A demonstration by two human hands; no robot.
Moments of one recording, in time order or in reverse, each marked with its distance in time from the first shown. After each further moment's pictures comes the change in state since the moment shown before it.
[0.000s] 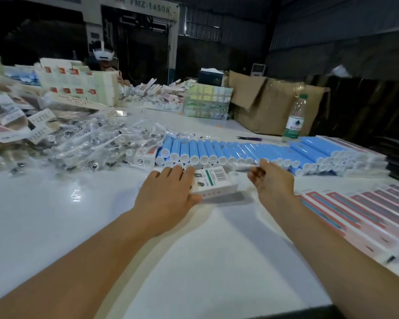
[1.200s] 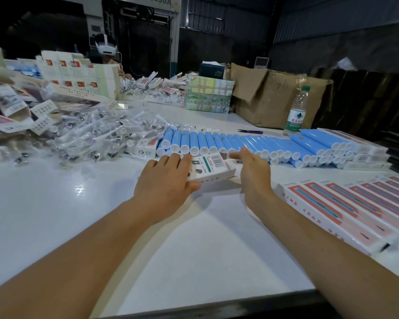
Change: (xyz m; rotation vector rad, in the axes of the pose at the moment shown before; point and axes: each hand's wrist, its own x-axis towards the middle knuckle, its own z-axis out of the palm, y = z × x) left_hand -0.004 0.004 0.001 -0.008 0.076 -0.033; right_hand -0.031 0.020 0.011 -0.481 -0.162 -0.169
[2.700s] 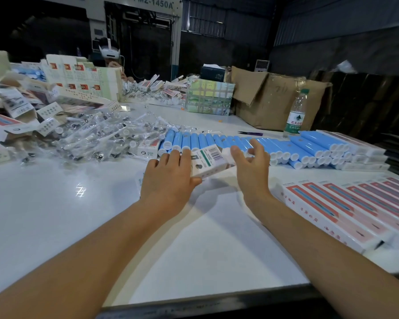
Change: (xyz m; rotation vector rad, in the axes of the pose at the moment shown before) left_hand -0.001 0.008 0.001 0.074 0.103 -0.113; right_hand -0.001 0.002 0.001 -0.126 0.025 -0.186
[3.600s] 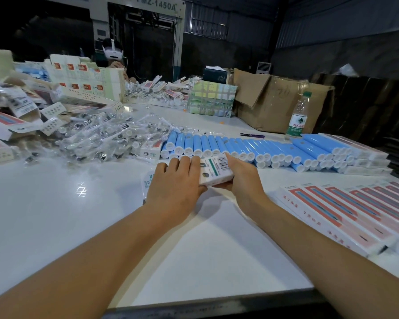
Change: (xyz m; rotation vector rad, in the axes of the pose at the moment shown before) left_hand -0.006 0.008 0.004 0.078 -0.011 0.080; right_hand -0.015 -0.003 0.008 0.330 -0.315 0.227
